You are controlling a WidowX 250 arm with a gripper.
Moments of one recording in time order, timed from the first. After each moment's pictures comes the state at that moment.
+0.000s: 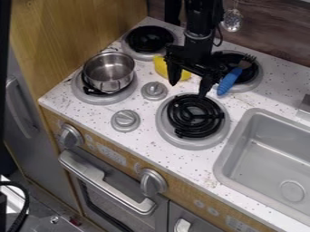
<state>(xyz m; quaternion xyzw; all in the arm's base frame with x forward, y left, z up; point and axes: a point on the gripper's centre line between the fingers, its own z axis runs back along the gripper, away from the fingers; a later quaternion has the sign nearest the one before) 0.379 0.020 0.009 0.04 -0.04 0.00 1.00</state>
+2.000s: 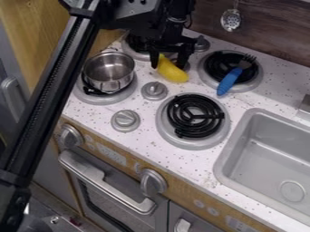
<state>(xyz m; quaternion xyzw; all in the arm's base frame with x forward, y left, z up) 0.469 0.116 -0.044 0.09 0.01 0.33 0.94</state>
